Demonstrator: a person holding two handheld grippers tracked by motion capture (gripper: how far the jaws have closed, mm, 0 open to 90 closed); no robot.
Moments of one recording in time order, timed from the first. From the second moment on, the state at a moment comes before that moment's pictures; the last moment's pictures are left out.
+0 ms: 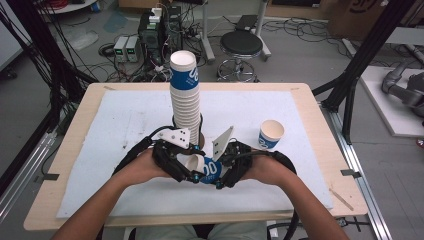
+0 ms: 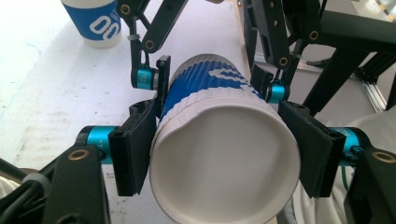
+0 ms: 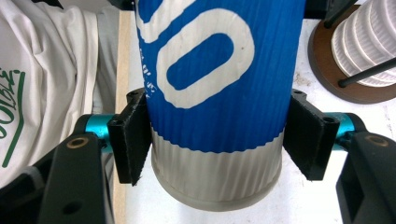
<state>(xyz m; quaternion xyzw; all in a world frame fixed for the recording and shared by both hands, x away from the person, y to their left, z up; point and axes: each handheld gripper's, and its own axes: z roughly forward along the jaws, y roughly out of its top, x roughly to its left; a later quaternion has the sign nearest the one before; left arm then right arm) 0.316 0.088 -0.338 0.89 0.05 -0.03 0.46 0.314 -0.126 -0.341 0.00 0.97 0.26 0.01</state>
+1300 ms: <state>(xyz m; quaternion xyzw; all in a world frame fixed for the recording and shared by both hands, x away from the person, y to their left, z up) 0.309 0.130 -0.364 0.80 0.08 0.01 0.60 0.306 -0.200 -0.364 0.09 0.86 0.51 0.03</state>
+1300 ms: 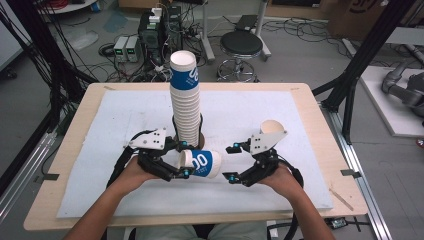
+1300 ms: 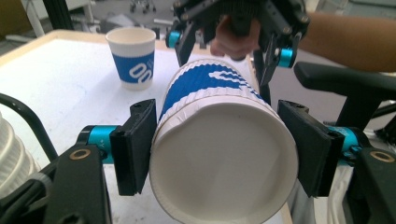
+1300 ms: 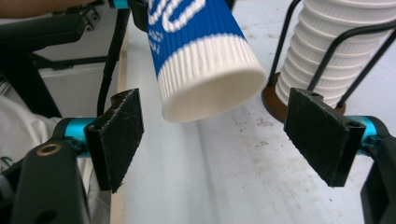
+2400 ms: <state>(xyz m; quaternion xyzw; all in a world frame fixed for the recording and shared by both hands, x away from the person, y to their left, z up) 0.304 0.128 -0.372 0.75 0.02 -0.01 0.66 0.298 -0.195 -0.379 0.09 0.82 0.57 -0.01</state>
